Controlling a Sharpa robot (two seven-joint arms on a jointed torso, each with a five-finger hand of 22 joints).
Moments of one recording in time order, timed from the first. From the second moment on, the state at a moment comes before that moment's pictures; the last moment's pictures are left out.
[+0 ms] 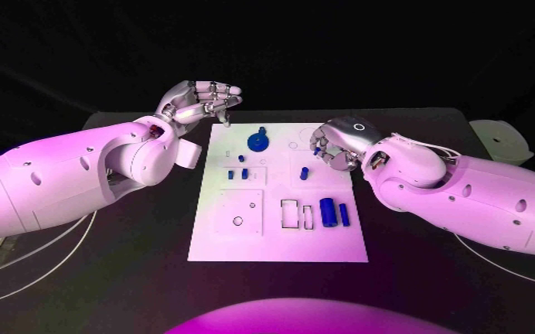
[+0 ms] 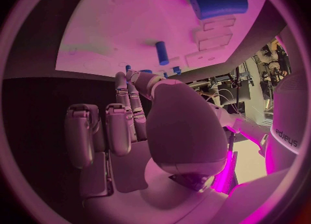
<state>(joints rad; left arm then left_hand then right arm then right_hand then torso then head) 1.17 -0.95 0.00 1.54 -0.17 -0.25 0.42 1.37 -0.20 0.57 0.00 0.24 0.86 0.21 0.25 0.26 0.96 0.14 0.31 0.14 1.05 0.06 1.12 0.45 0.18 1.00 0.13 0.92 0.61 1.19 -0.75 -0.11 1.56 -1.79 -0.39 -0.21 1.41 -0.17 0.65 0.04 0.13 1.05 0.13 0.26 0.45 1.23 0.08 0.15 0.26 1.46 -0.01 1.44 1.31 0.03 1.47 0.09 1.48 1.31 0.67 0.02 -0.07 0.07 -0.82</state>
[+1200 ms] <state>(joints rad) 1.17 -0.92 0.00 1.52 -0.17 -0.25 0.41 1.37 -0.20 0.56 0.00 0.24 0.85 0.22 0.25 0.26 0.96 0.15 0.32 0.14 1.05 0.06 1.12 0.44 0.18 1.00 0.14 0.92 0.61 1.10 -0.57 -0.14 1.64 -1.75 -0.39 -0.19 1.41 -0.17 0.64 0.03 0.13 1.06 0.13 0.26 0.45 1.25 0.07 0.15 0.26 1.47 -0.02 1.44 1.31 0.03 1.47 0.09 1.48 1.31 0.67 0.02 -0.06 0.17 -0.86</state>
